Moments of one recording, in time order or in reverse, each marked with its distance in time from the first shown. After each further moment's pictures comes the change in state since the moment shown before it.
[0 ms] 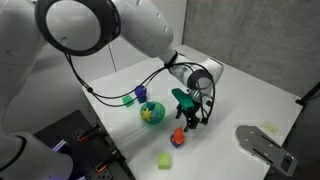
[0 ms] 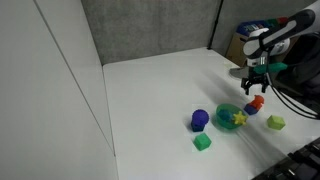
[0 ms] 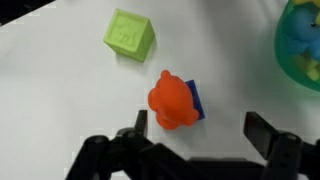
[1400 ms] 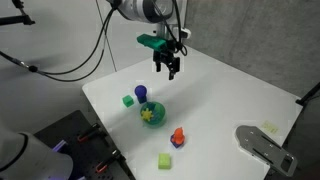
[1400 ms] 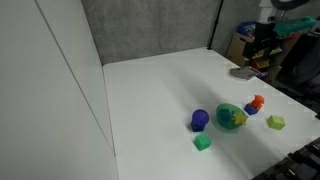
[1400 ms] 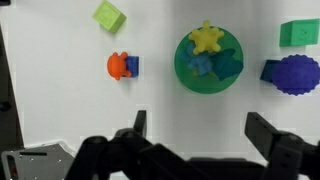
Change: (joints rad) arm 0.184 -0.649 0.098 -0.378 -0.131 0.057 -0.015
